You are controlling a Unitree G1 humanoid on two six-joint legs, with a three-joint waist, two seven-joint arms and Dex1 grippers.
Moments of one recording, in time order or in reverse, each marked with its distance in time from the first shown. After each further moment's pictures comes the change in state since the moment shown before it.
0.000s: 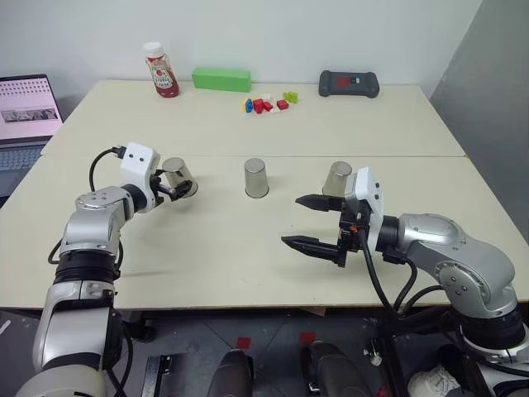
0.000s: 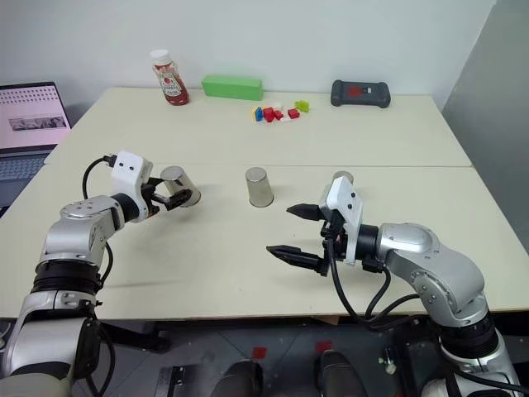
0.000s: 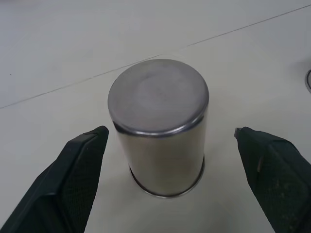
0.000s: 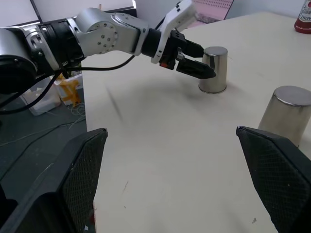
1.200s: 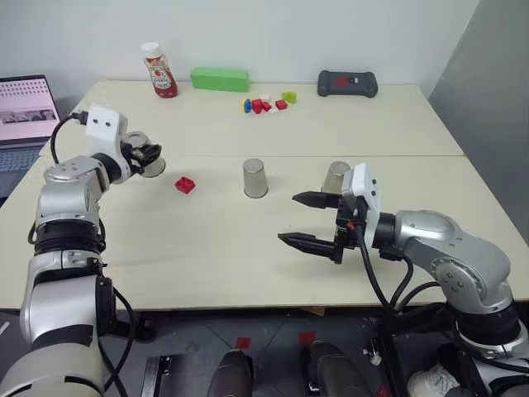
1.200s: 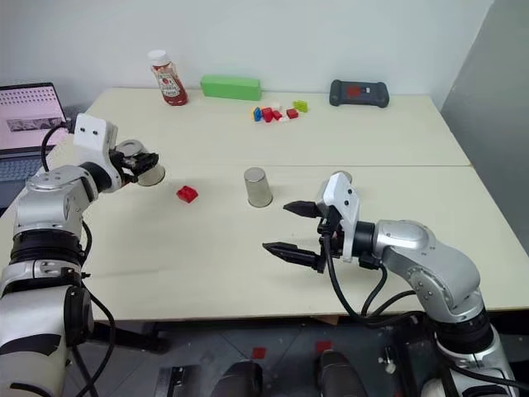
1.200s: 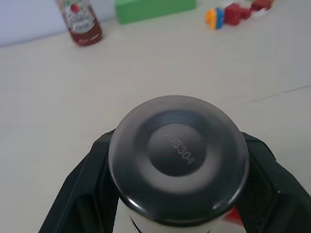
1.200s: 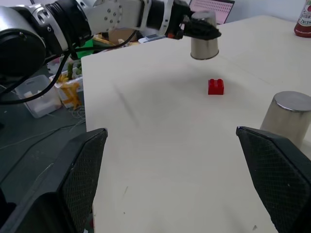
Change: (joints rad) left arm -0.124 0.075 0.084 0.153 0.046 -0.030 0.075; right arm -0.010 0.032 0.008 0.033 -0.003 -0.003 -0.002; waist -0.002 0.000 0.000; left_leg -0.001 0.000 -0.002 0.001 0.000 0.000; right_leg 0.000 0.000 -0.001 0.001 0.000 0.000
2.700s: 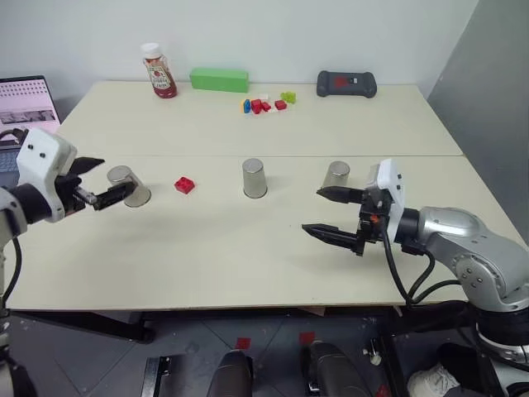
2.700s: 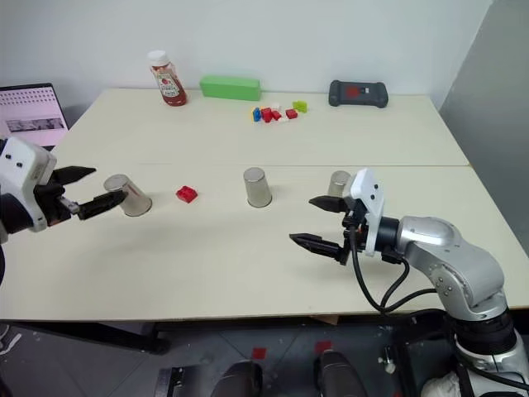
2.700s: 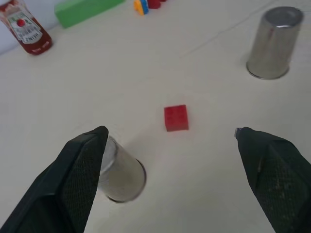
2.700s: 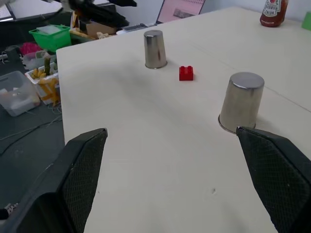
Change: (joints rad) left arm 0.649 0.331 0.250 -0.770 -0.295 0.228 -0.431; right arm 0.062 -0.152 -0.098 0.044 0.000 -0.046 0.082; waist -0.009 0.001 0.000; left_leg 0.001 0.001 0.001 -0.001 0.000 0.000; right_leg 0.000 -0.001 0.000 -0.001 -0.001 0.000
